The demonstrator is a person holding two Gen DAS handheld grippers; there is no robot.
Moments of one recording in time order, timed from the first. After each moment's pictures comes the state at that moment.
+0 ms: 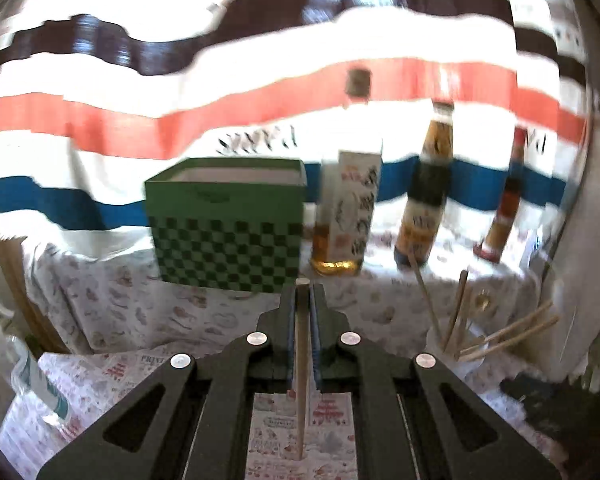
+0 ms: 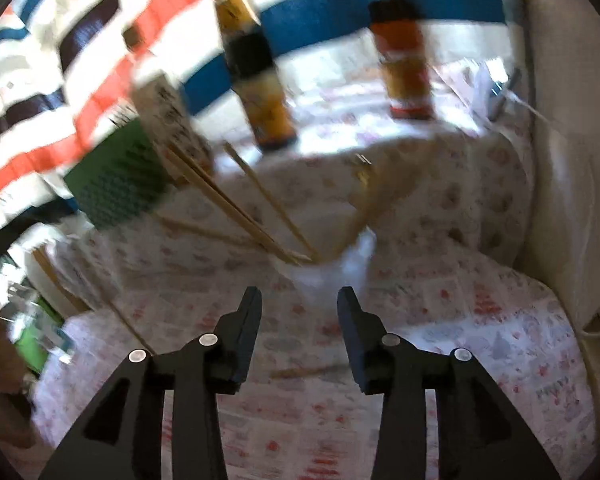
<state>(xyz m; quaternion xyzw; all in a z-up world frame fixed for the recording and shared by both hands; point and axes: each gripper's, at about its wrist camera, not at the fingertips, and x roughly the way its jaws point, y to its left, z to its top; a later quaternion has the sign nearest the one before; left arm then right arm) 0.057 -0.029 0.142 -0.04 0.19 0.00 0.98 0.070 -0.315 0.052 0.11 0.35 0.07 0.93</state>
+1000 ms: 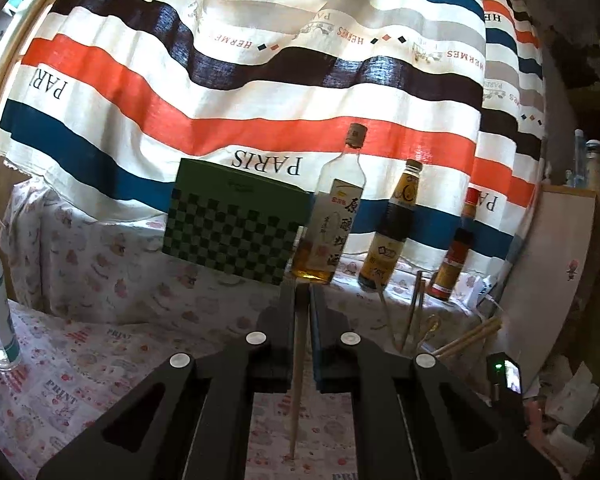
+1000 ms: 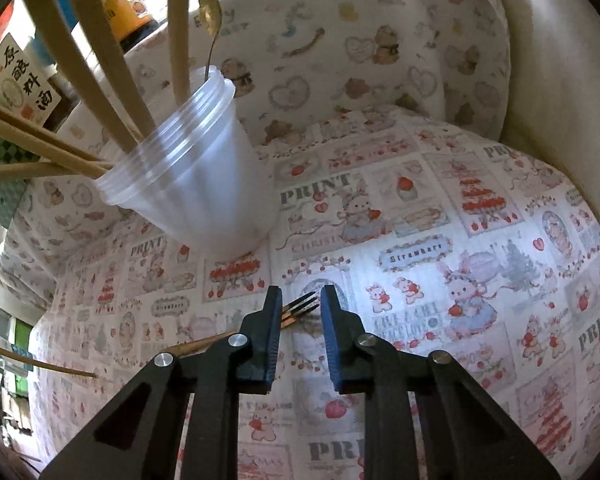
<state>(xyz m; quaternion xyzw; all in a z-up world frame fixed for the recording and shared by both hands) -0.026 0.009 0.084 -0.14 0.08 -0.07 0.98 0.126 -0.347 -0.048 0.17 0.47 -0.01 0.86</state>
